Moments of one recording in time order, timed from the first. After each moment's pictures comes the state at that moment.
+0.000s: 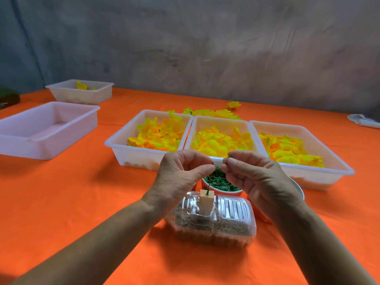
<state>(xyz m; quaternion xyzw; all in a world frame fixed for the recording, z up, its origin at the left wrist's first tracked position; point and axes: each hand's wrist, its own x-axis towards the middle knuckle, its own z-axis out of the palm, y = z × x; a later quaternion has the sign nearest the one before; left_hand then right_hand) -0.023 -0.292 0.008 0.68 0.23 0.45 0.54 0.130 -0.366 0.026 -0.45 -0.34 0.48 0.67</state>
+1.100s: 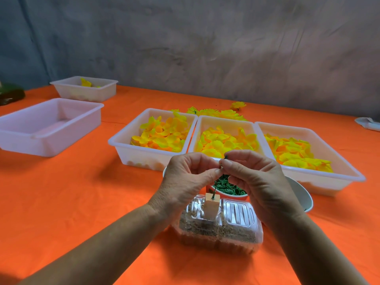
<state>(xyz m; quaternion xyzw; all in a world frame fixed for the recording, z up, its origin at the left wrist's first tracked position) -0.022 -0.292 0.004 0.64 0.20 0.44 0.59 0.113 -0.357 0.025 -0.49 -0.42 0.39 0.66</state>
